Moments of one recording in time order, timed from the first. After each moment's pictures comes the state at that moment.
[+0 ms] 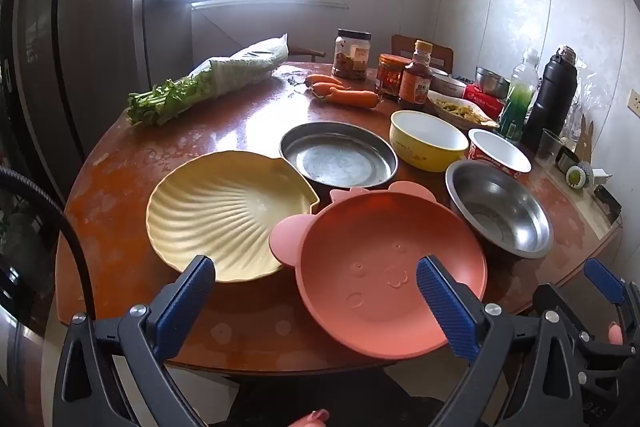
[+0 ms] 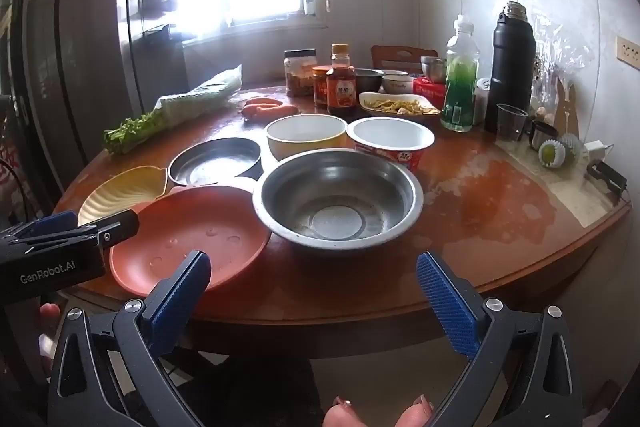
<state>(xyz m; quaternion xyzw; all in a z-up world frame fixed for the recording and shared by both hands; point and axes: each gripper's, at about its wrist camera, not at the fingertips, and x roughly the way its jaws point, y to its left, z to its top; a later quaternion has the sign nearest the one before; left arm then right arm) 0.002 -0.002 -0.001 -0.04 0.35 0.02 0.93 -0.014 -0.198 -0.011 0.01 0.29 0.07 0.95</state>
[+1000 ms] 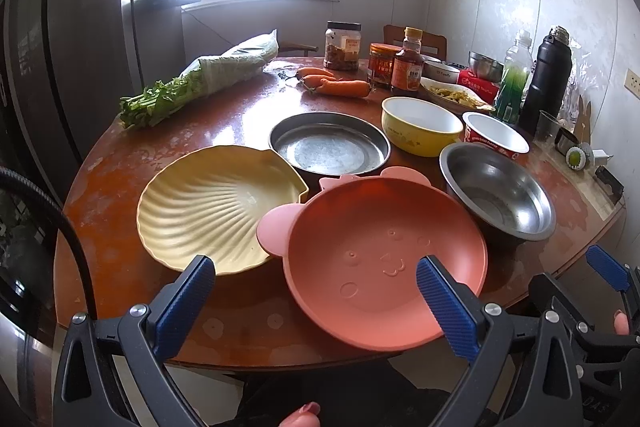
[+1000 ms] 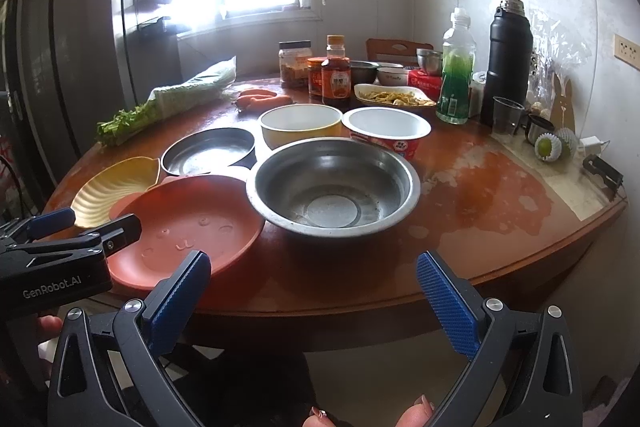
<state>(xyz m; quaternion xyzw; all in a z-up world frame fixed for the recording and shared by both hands) 0.001 -0.009 -0.010 -0.03 0.35 0.01 0.94 -0.015 -0.199 -0.018 0.00 0.29 0.06 0.96</state>
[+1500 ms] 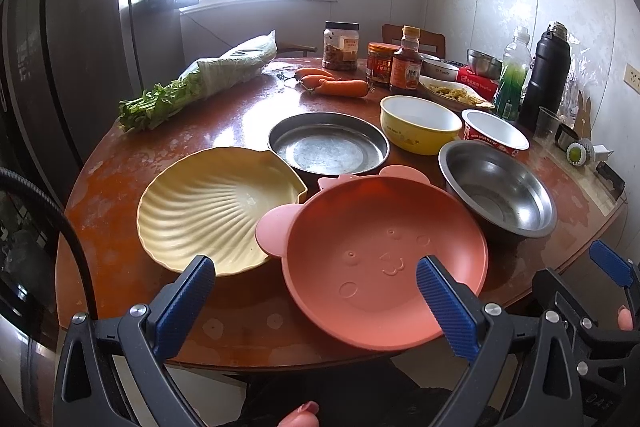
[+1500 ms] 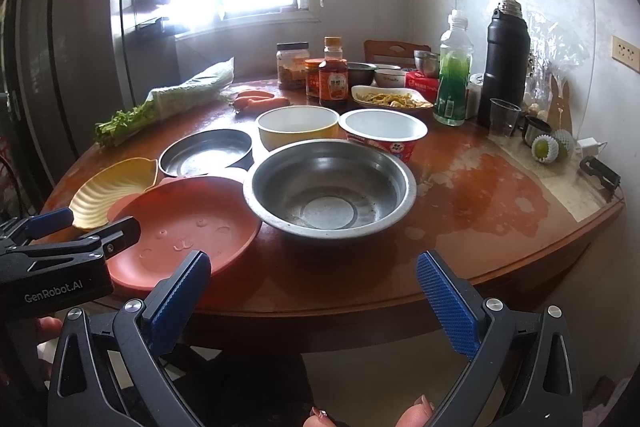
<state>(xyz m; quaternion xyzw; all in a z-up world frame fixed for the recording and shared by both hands) 0.000 -0.011 -0.010 -0.02 0.35 0.01 0.94 -0.017 -0.201 -0.017 0.01 0.29 0.05 0.96</state>
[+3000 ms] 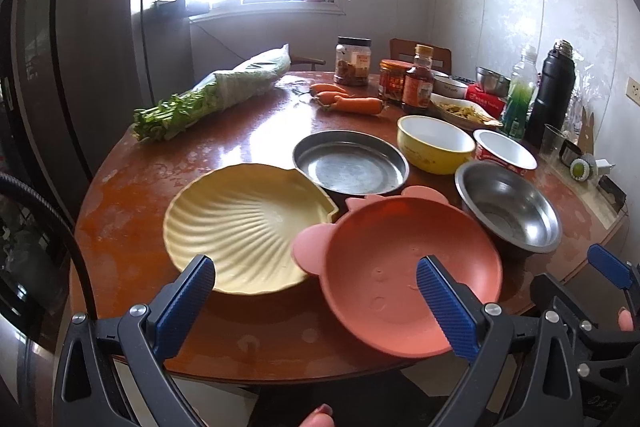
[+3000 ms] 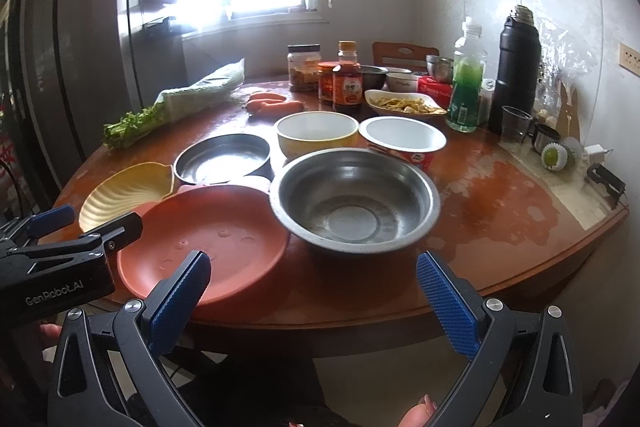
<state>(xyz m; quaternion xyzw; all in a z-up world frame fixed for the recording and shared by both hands) -0.002 0.013 0.003 -0.03 0.33 0.02 0.94 -0.013 -0.179 -0.005 0.00 0.29 0.07 0.95</state>
